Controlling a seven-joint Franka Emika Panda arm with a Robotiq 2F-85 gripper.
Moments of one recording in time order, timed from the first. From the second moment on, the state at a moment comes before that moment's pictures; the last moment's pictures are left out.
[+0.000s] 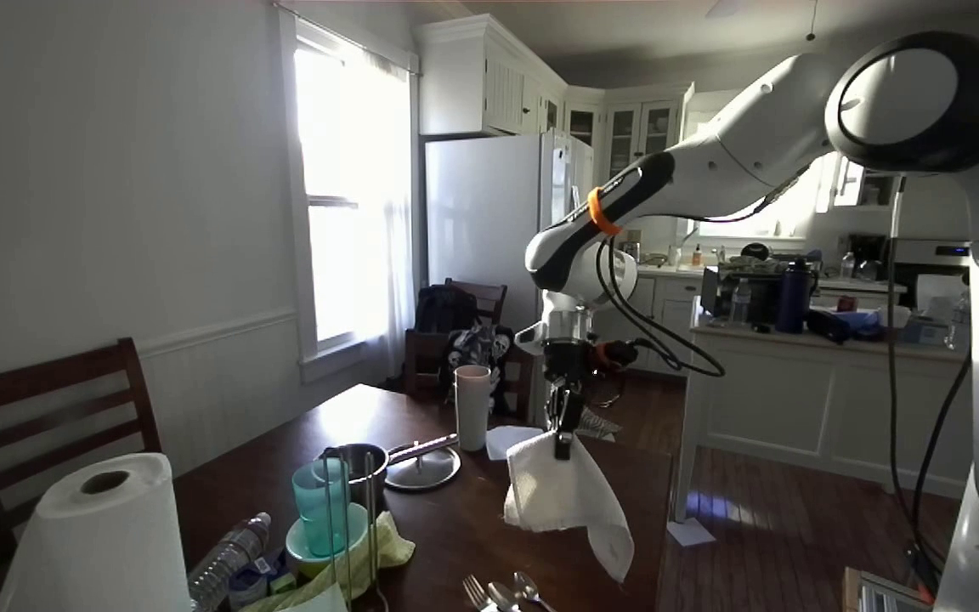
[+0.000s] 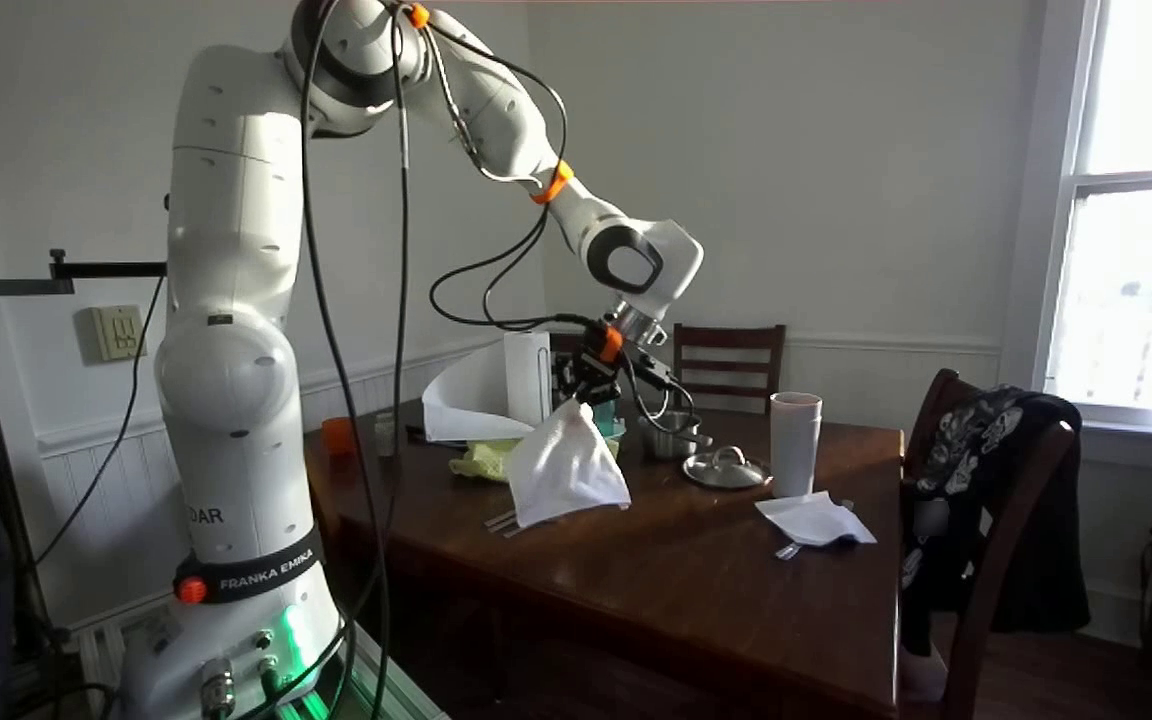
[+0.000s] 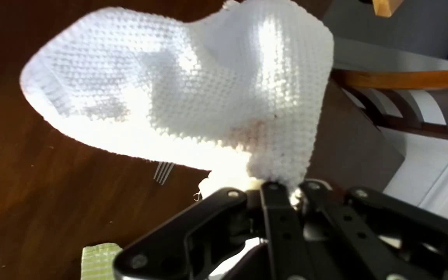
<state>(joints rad) -0.21 0.20 -0.04 -2.08 0.47 1.81 -1.26</state>
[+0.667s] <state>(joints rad) -0.31 0.52 -0.08 -2.01 0.62 2.16 -1.48</state>
